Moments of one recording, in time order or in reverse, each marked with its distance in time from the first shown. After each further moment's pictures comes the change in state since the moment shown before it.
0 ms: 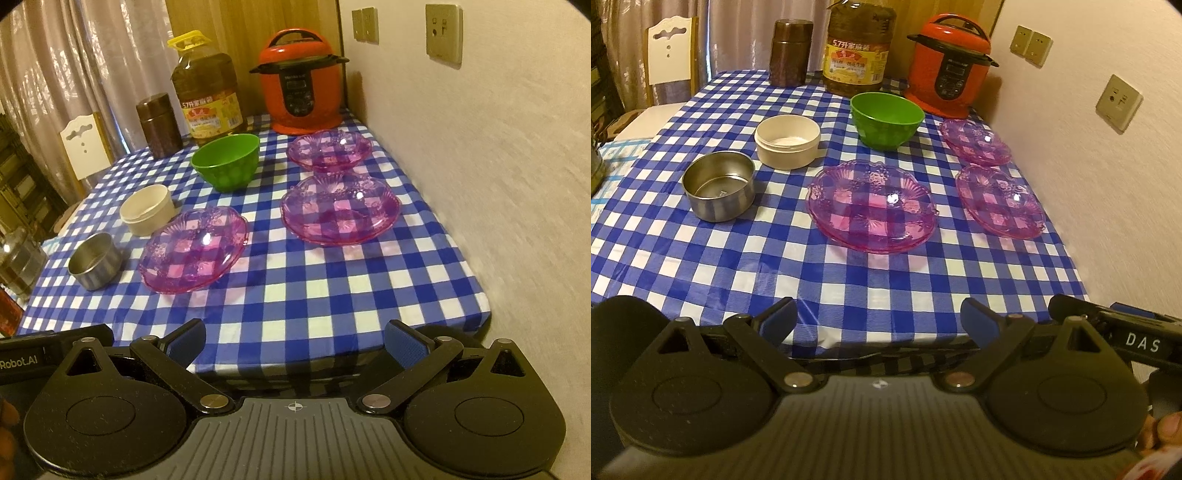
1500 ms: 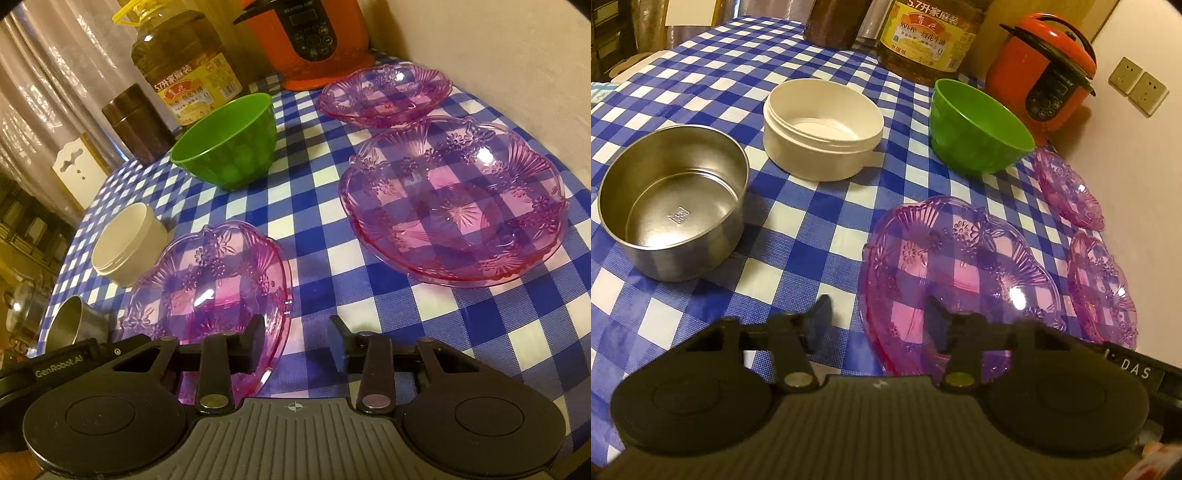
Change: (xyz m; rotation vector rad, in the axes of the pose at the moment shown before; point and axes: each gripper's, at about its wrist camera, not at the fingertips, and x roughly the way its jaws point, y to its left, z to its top) left arm 0.195 0.097 0.084 -0.197 0.039 -0.027; right arm 0.212 0.014 0.059 0.209 0.089 0.147
